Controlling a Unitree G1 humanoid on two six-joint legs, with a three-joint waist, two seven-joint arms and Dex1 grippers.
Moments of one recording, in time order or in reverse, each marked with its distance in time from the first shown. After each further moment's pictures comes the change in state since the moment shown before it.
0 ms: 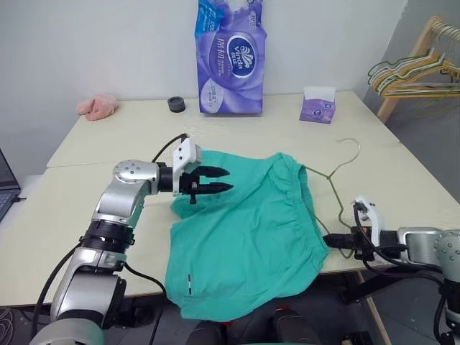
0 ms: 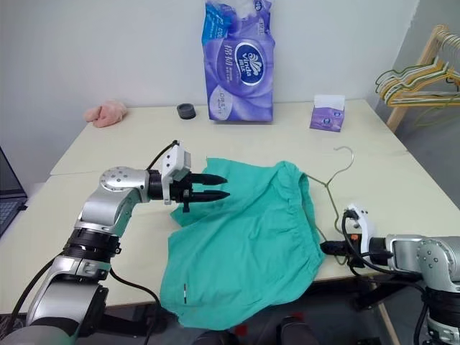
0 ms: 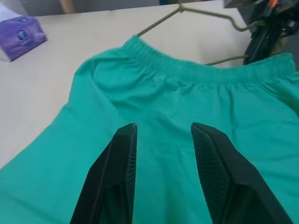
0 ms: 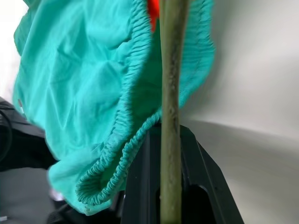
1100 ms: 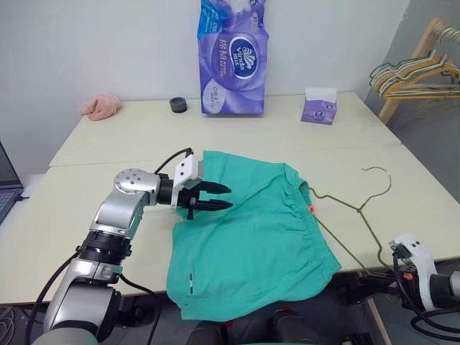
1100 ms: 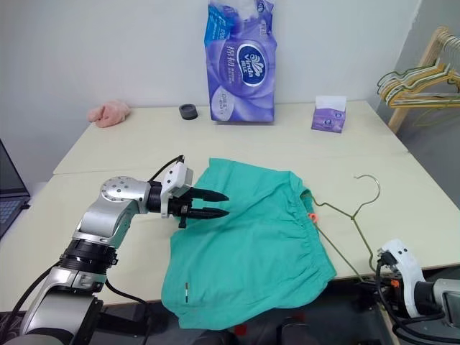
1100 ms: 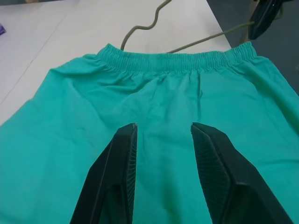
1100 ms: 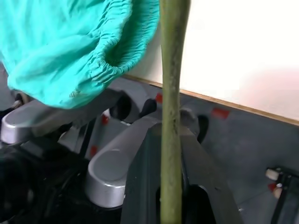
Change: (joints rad) left arm 0.092 0.028 -0.039 -0.080 0.002 -0.024 -0.120; right arm 0.516 -0.166 -0.177 -0.259 -0.075 -0.141 0.192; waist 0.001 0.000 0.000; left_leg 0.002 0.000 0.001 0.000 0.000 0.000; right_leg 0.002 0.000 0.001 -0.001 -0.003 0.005
